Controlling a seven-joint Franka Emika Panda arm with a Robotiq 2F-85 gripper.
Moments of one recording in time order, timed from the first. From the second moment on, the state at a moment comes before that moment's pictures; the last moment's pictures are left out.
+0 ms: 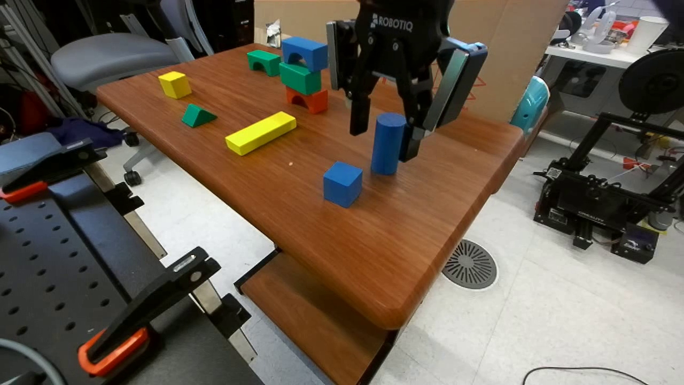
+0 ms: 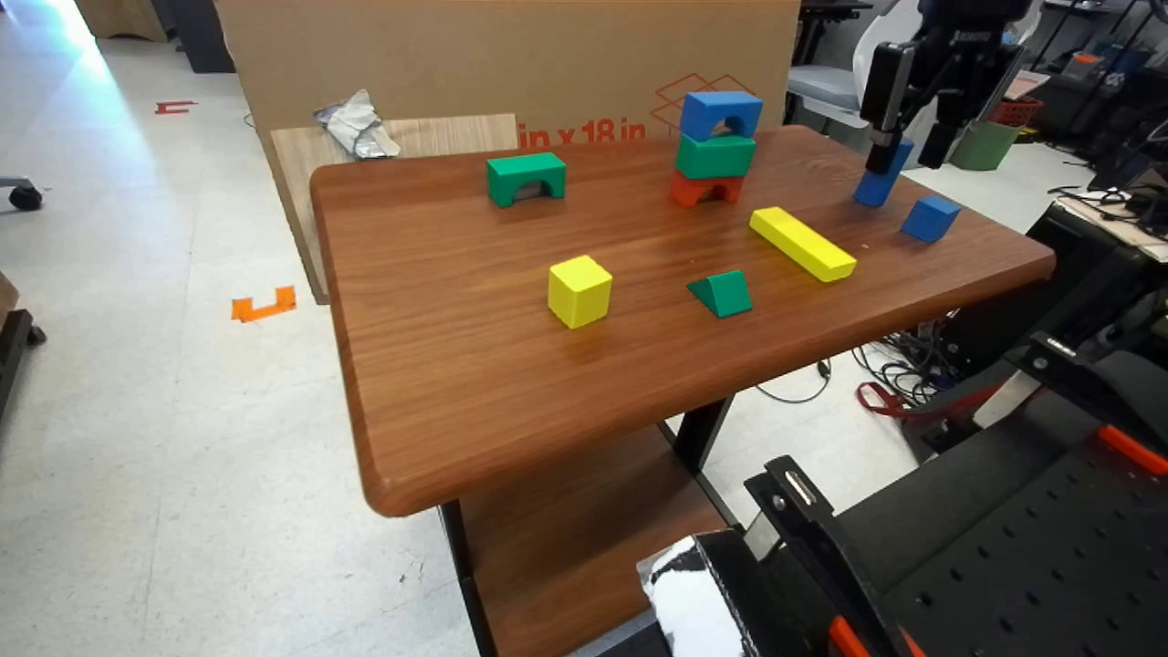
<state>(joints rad) -0.17 0.46 -0.11 -2.06 -0.04 2.46 -0.12</state>
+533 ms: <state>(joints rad) -0.17 0.10 -0.11 -2.26 -0.04 2.49 -0.11</state>
